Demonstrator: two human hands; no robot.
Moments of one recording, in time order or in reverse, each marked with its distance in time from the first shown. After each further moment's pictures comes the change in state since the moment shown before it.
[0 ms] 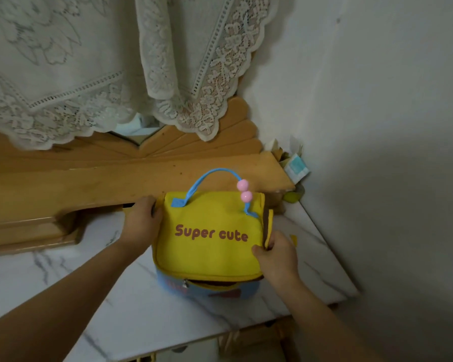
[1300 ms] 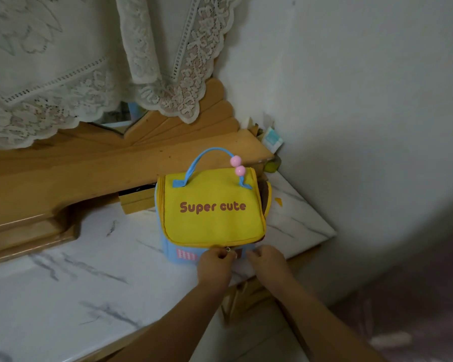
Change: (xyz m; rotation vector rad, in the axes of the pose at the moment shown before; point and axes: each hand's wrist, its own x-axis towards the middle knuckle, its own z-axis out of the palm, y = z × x) left_hand -0.156 0.015 0.058 -0.314 -0.426 -0.229; right_hand -0.101 0.021 0.034 -0.203 -0.184 0.174
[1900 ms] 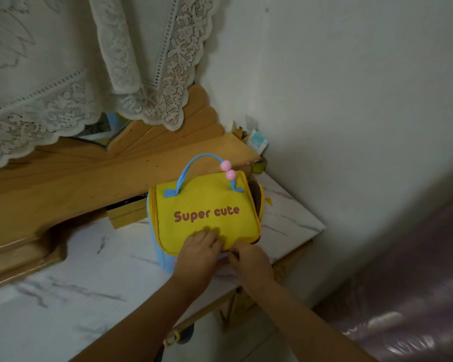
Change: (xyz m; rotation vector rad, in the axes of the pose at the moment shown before) left_hand 0.042 -0.013 -0.045 0.981 0.066 1.064; right_hand -0.006 -0.026 0.025 -0.196 0.235 -0.274
